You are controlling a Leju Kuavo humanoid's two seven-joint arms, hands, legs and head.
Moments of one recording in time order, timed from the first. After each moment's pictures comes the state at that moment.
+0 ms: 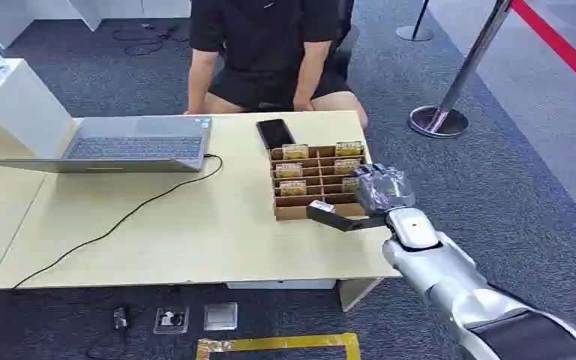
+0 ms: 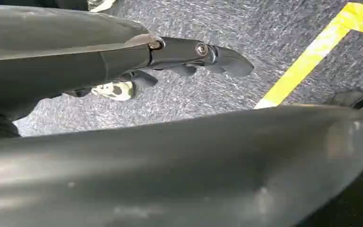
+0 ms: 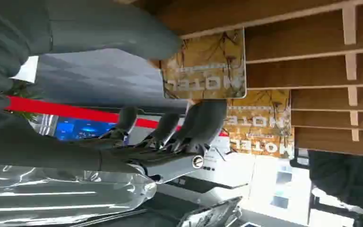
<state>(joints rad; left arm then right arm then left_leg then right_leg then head) -0.11 -0.07 -0.20 -0.20 -0.64 -0.01 0.09 -0.67 0.06 0.36 -0.47 1.41 -0.62 0.00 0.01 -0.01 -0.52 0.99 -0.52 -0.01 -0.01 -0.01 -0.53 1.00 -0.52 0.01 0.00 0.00</state>
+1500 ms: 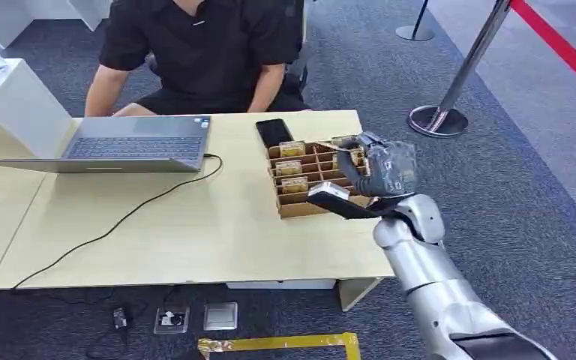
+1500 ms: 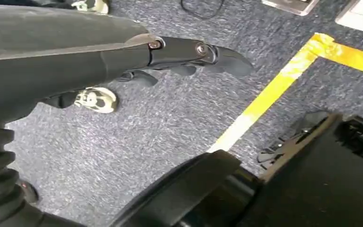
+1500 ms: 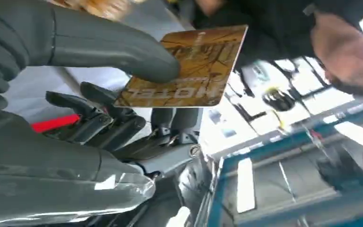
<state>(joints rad) -0.13 -0.08 -0.16 -0.20 -0.72 0.04 0.06 -0.56 0.21 0.04 -0.88 0.99 -0.70 -0.63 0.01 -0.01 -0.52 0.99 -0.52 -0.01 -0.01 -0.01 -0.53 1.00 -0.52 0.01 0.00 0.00</state>
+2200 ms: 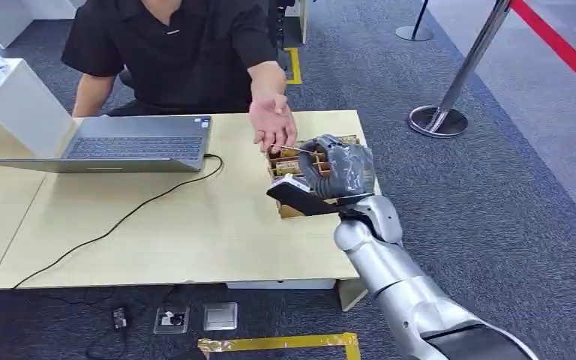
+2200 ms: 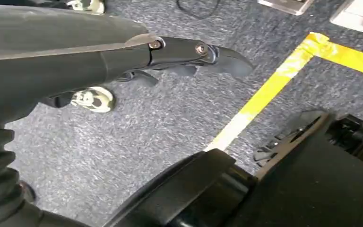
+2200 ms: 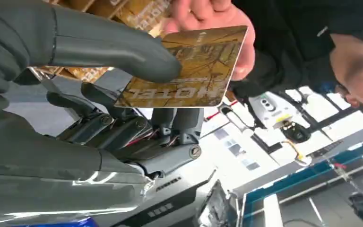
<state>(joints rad) -0.13 -0.08 -0.13 -0.20 -0.75 0.03 0.05 -0.62 0.29 0.17 -0.71 0.93 -0.70 -0.49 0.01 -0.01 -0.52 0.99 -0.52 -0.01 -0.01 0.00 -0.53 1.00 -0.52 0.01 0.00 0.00</state>
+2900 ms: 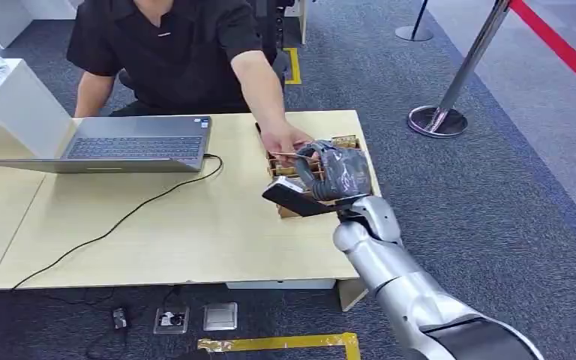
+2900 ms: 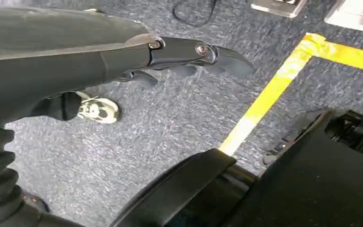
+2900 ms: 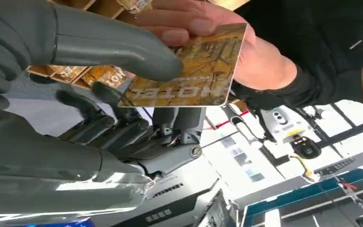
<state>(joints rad) -0.15 -0.09 -0.13 -0.20 -0.83 0.02 0.07 -0.64 0.29 0.16 -0.63 1.00 -0.70 -0.47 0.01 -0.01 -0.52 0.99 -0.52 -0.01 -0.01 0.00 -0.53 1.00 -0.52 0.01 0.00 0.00</state>
